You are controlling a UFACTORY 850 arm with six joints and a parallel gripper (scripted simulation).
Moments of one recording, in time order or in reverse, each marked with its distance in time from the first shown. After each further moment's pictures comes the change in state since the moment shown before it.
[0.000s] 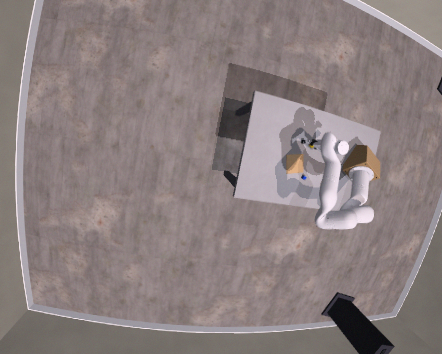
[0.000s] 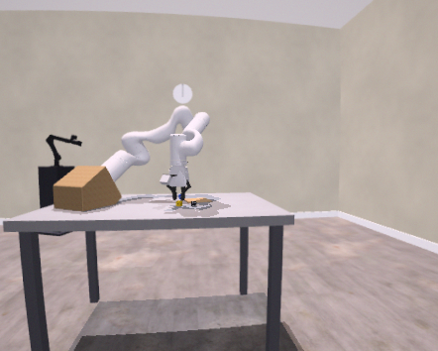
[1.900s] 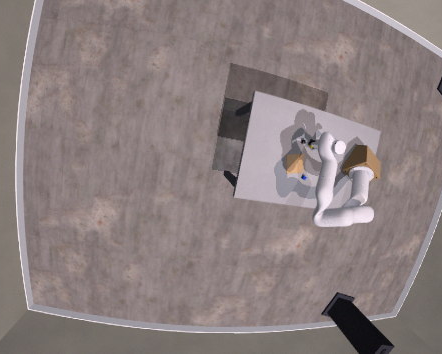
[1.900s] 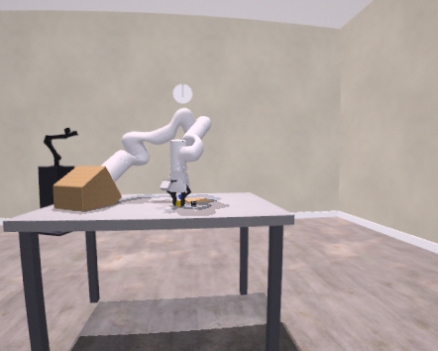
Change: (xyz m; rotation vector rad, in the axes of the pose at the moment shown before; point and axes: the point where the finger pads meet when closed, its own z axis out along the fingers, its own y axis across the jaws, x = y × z) arm 0.000 0.000 0.028 0.000 0.000 0.000
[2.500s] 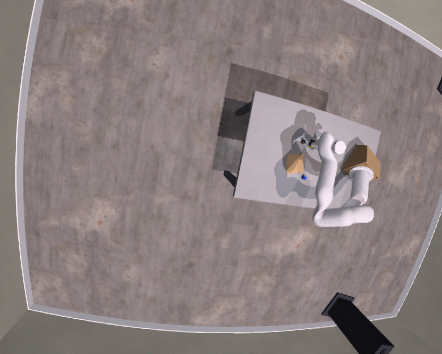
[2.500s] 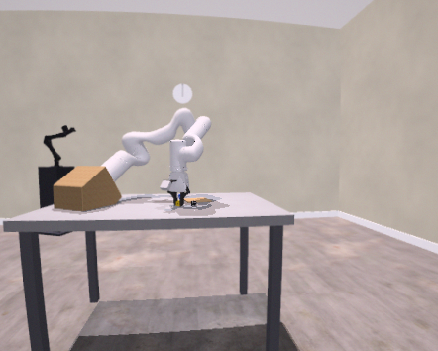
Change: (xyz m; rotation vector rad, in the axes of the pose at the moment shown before) arm 0.000 0.000 0.000 0.000 0.000 0.000
